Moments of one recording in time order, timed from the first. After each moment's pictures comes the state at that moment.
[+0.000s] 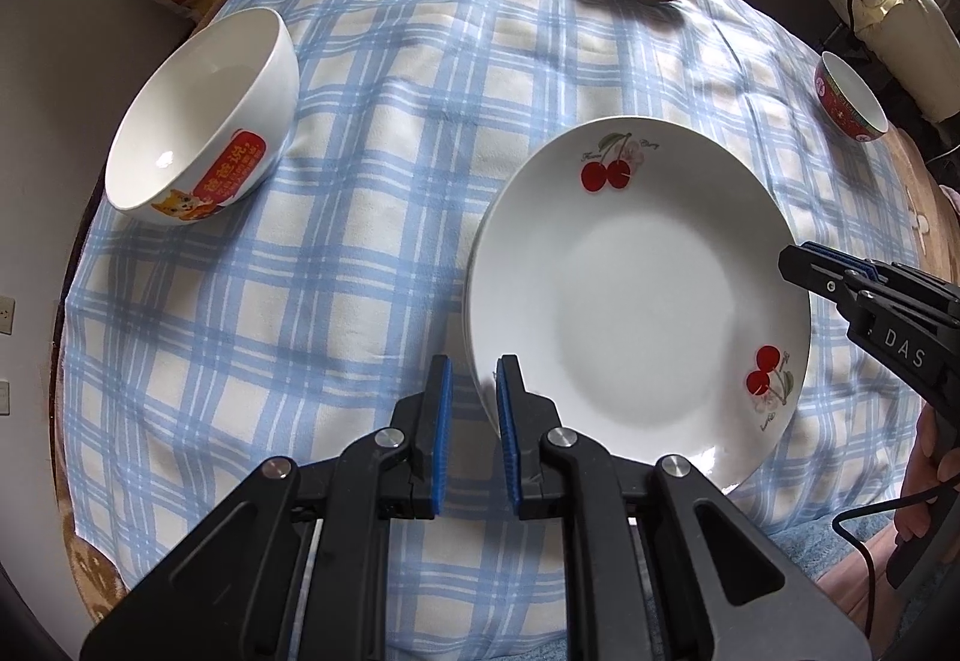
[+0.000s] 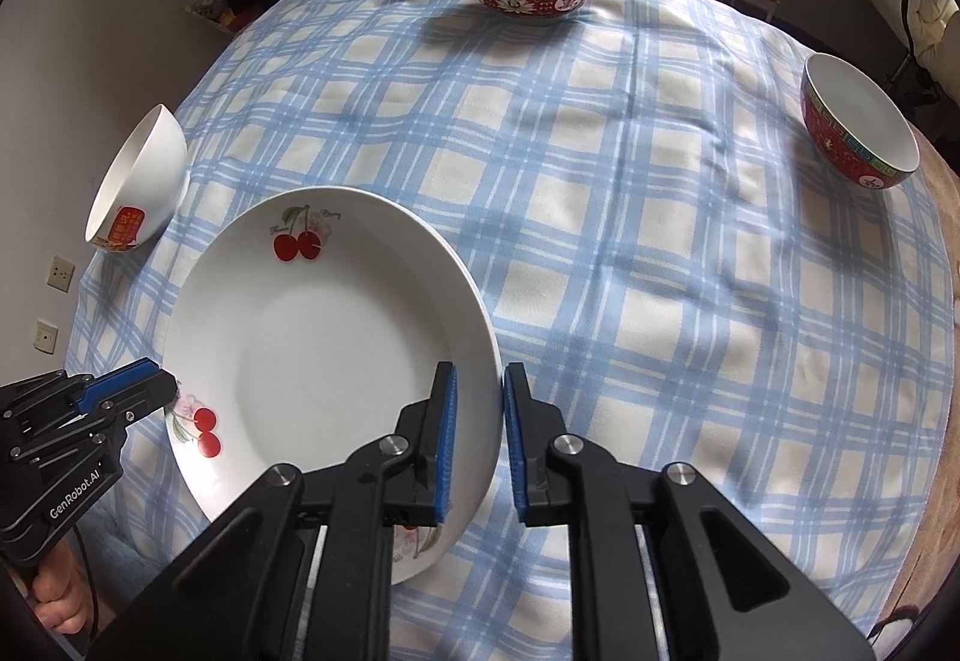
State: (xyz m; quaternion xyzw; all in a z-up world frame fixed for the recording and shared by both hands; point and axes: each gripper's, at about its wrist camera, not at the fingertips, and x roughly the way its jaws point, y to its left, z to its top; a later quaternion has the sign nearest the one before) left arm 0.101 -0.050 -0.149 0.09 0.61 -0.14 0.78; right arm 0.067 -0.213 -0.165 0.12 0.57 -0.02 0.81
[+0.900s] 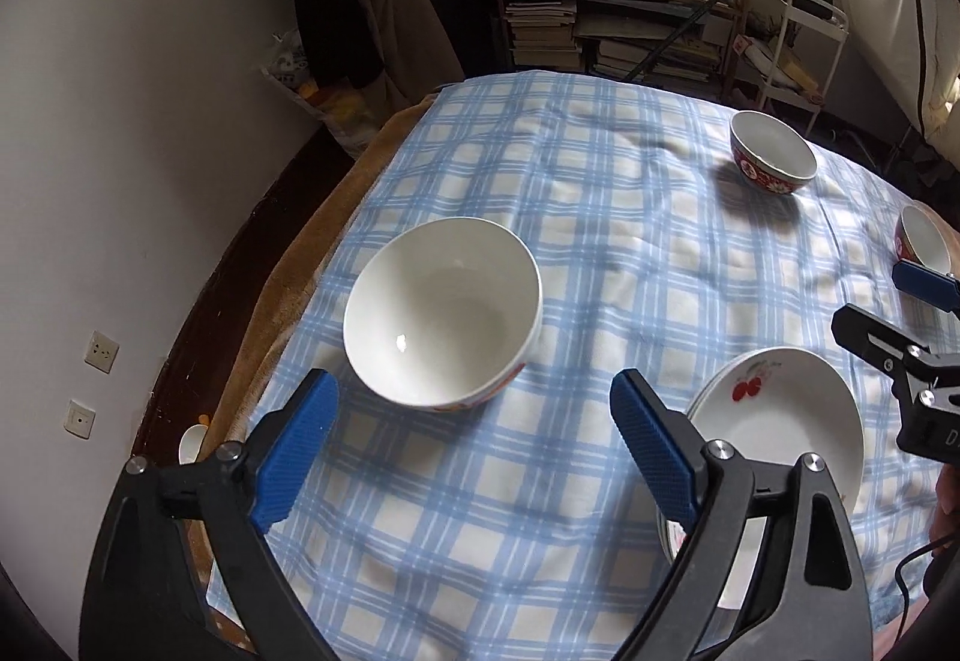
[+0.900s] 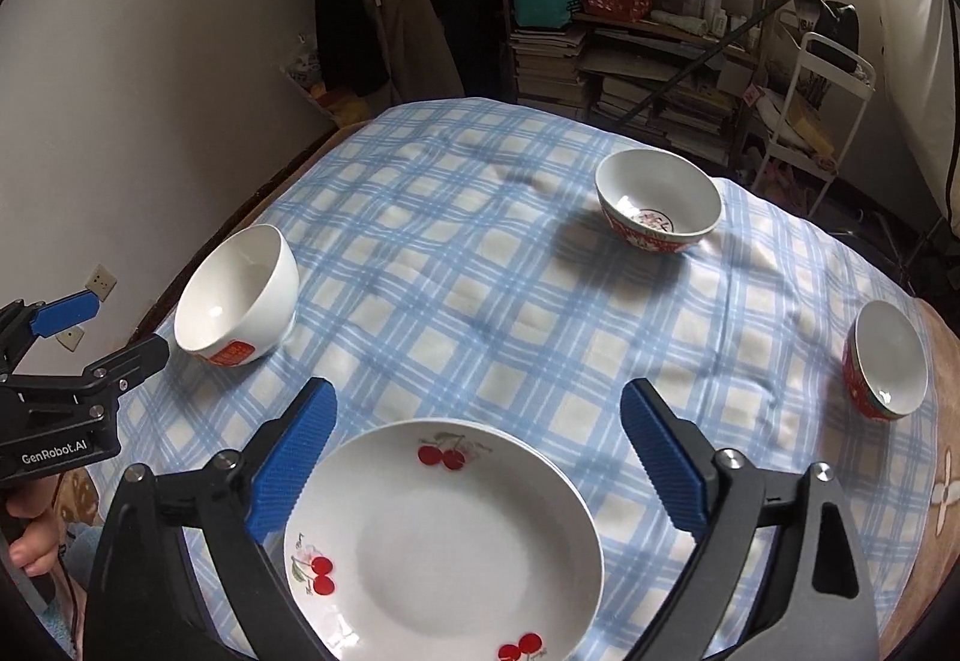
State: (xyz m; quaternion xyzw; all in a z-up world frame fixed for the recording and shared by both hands) left arm 0.161 0.018 -0.057 0.11 0.49 -0.03 0.87; right arm 0.136 -0.161 -0.082 0.06 0.46 0.04 0.88
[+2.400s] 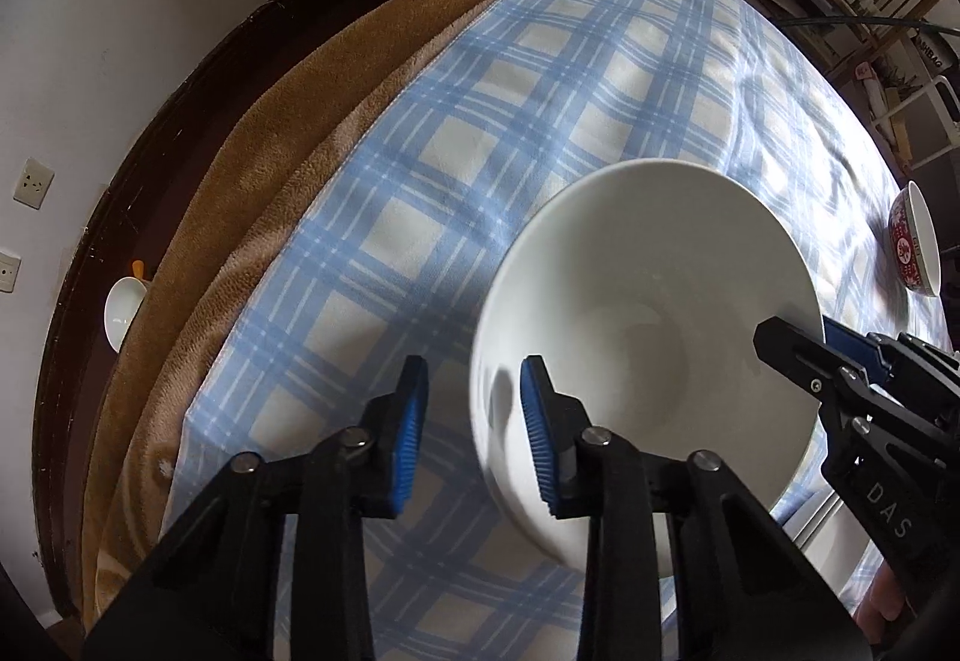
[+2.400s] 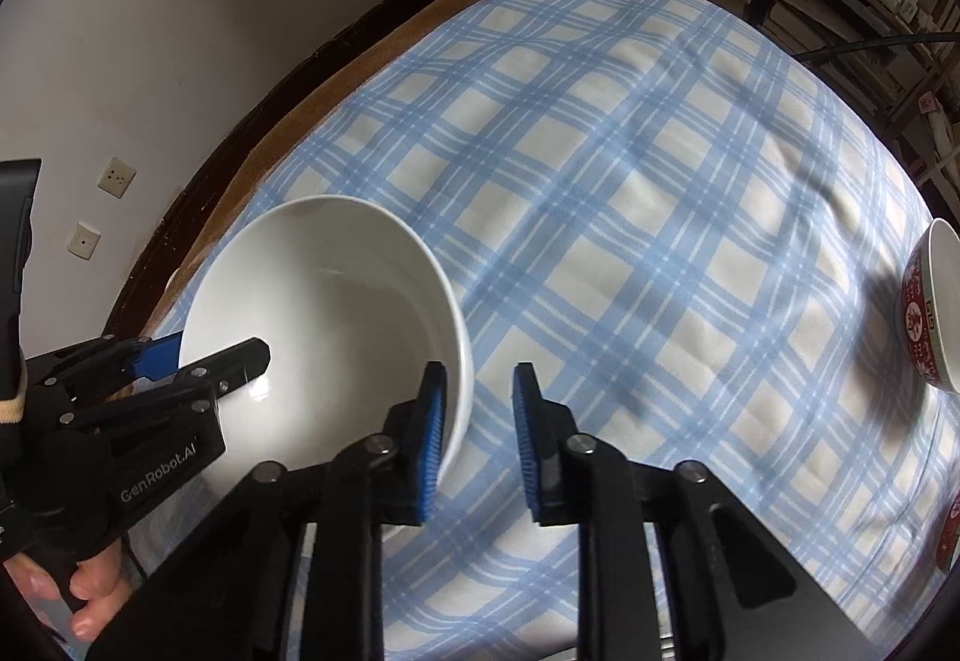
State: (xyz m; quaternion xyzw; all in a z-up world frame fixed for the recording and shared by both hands) left arm 0.273 0.127 -0.172 -0.05 0.64 0.01 0.77; right arm 0.290 -0.003 -0.162 0.01 0.61 0.14 0.78
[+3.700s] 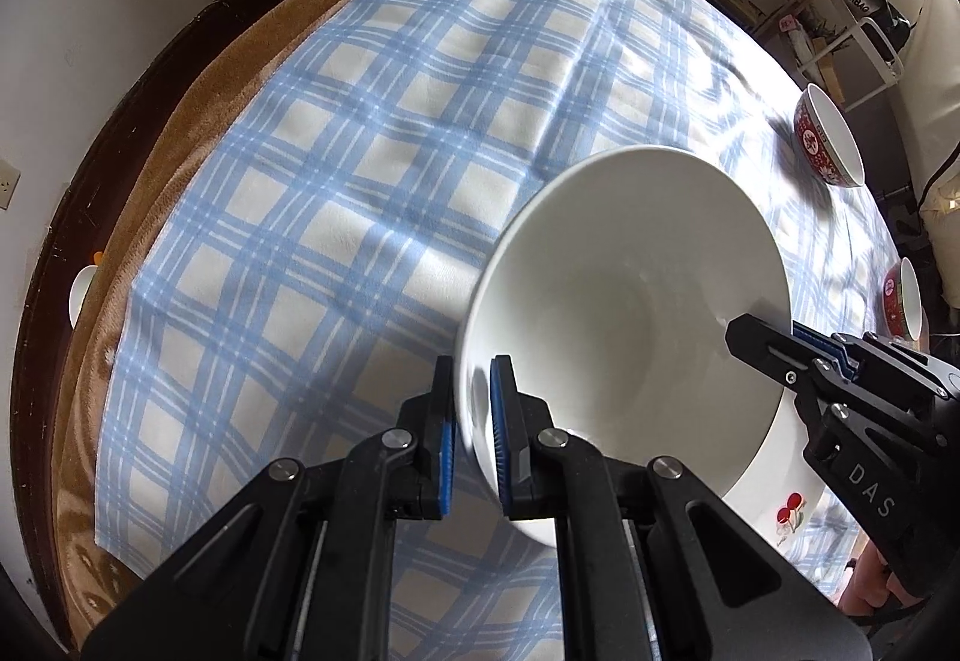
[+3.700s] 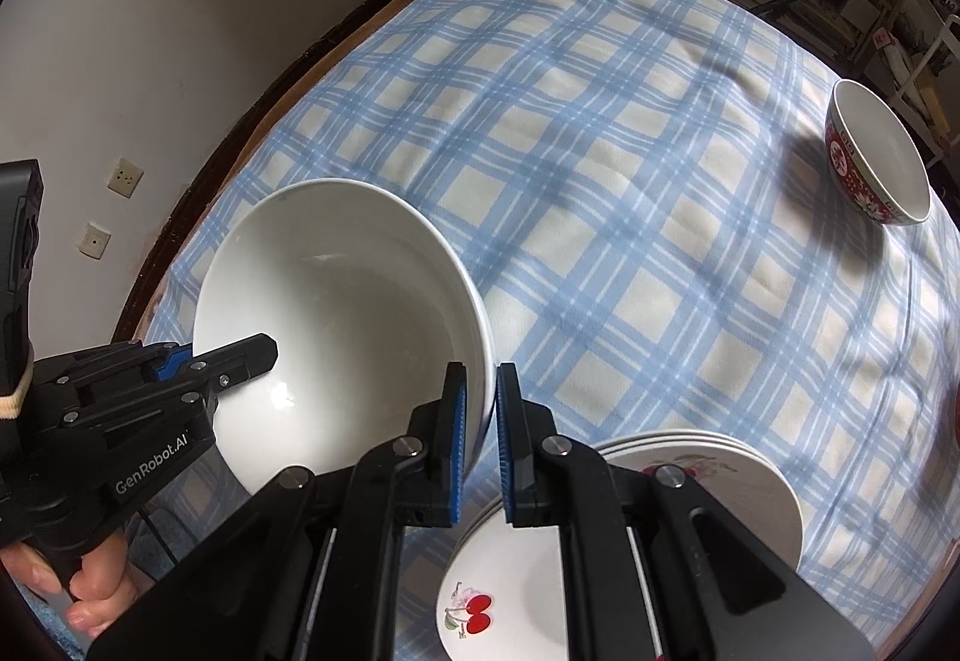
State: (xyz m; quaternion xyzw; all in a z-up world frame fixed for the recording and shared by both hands) left arm 0.198 0.086 -0.150 -0.05 0.64 -0.06 0.76; right arm 0.200 -0.045 -0.140 0.04 0.61 0.12 0.78
